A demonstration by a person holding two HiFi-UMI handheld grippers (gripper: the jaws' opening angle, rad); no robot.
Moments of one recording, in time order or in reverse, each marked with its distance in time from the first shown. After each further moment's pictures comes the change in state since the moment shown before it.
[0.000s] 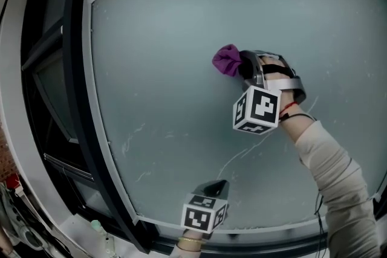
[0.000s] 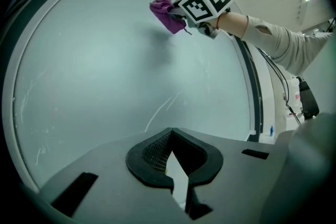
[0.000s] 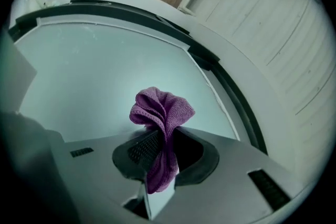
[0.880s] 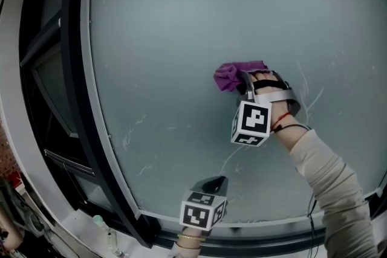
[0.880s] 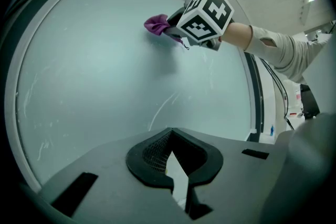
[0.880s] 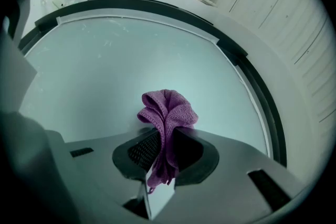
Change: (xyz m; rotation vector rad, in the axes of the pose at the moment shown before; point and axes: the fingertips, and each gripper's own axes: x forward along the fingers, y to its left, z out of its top) left arm -0.006 0.014 -0.018 -0.013 0.020 0.009; right arm -0.004 0.104 0.003 -0.075 0.058 0.230
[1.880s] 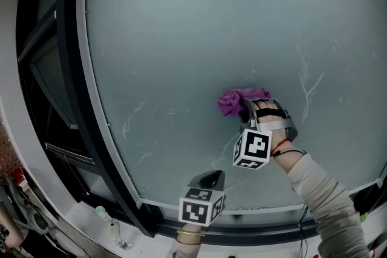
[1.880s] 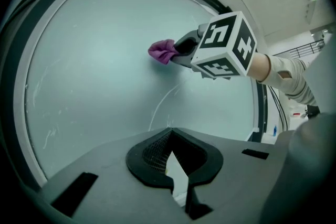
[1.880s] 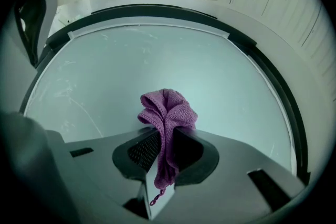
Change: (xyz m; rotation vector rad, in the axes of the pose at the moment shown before) left arm -0.013 0.002 -0.026 -0.027 0.022 0.044; right arm -0.042 0.118 0.001 0.095 -0.008 0.161
